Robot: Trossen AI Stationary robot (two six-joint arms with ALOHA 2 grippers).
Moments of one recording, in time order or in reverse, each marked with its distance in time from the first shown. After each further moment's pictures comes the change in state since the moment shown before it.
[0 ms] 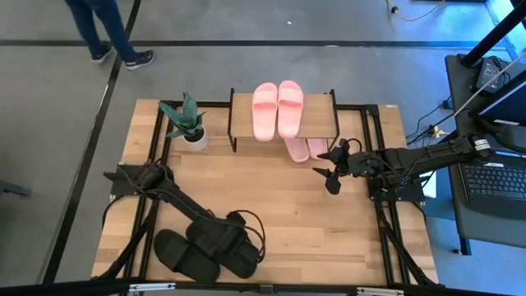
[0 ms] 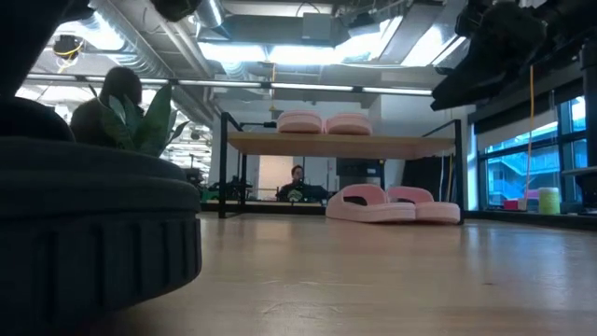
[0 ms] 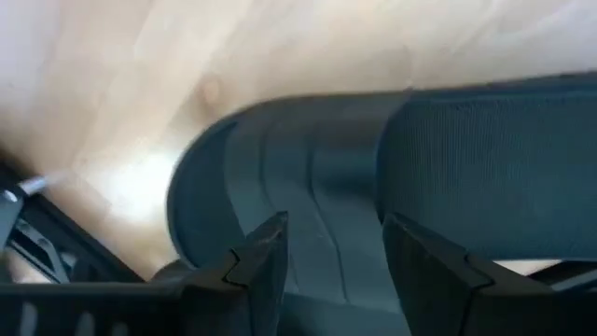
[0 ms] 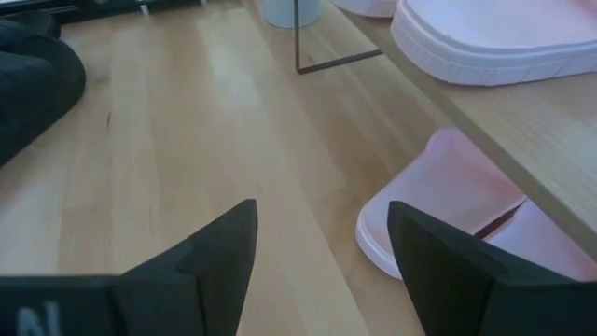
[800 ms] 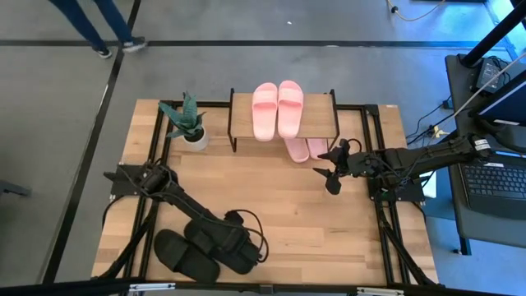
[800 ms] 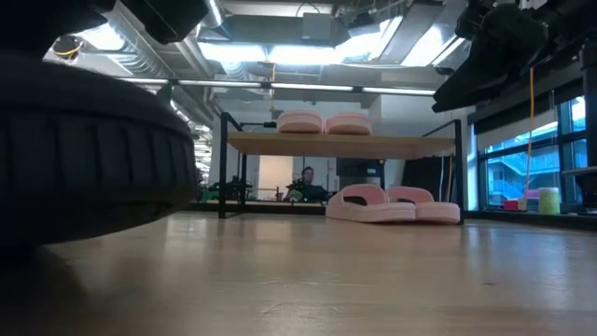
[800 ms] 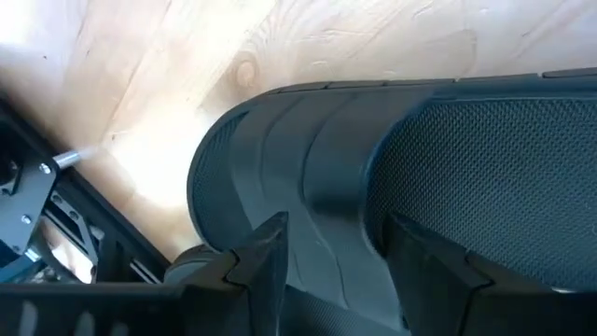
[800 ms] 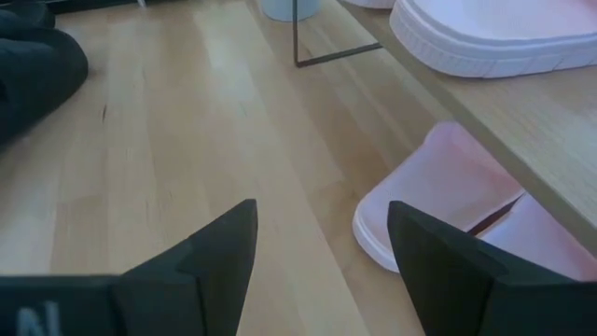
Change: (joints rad) left arm 0.010 0.041 -0.003 -0.074 0.031 -0.022; right arm 0.000 0.000 0.000 -0.016 0.000 -0.001
